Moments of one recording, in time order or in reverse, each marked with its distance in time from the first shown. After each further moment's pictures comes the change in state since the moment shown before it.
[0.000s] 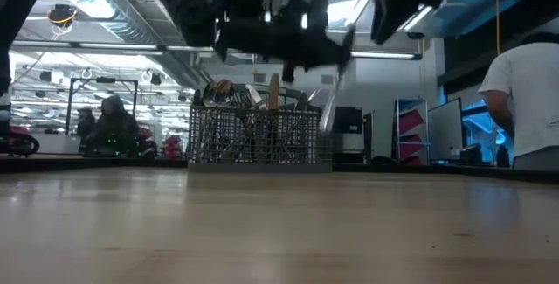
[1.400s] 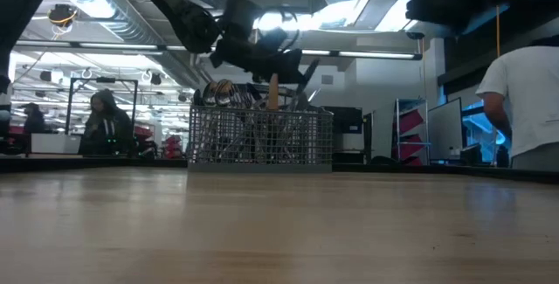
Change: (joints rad) left arm 0.354 -0.036 0.102 -0.202 0.009 0.365; right arm -0.027 -0.988 -0.966 1.123 -0.242 0.243
